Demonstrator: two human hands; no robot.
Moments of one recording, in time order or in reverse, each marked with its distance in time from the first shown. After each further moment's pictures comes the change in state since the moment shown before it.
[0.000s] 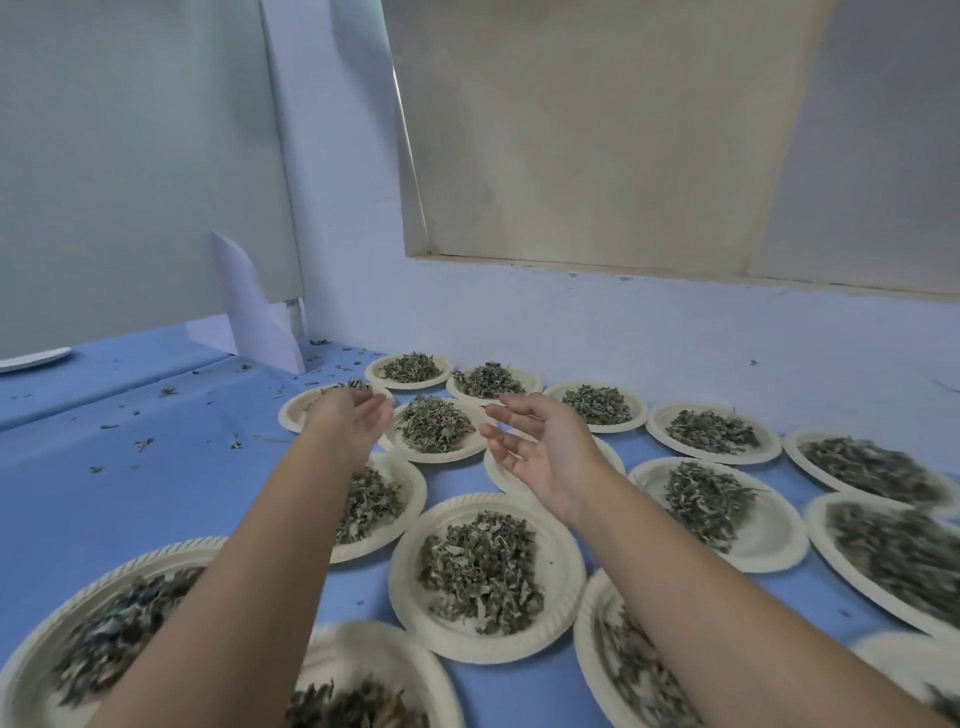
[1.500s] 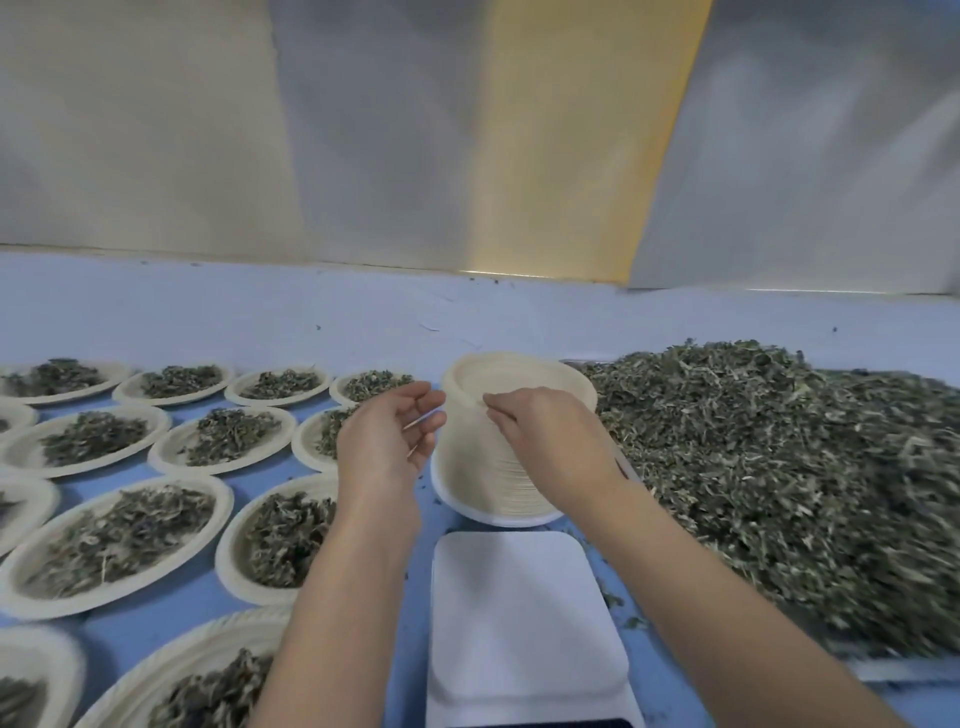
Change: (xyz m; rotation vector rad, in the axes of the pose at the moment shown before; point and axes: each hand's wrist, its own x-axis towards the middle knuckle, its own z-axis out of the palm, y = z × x) left_hand -0.412 -0.258 0.220 0.068 -0.533 -0.108; right_hand -0.336 -0.169 -0.305 -1.976 0.664 -0.555
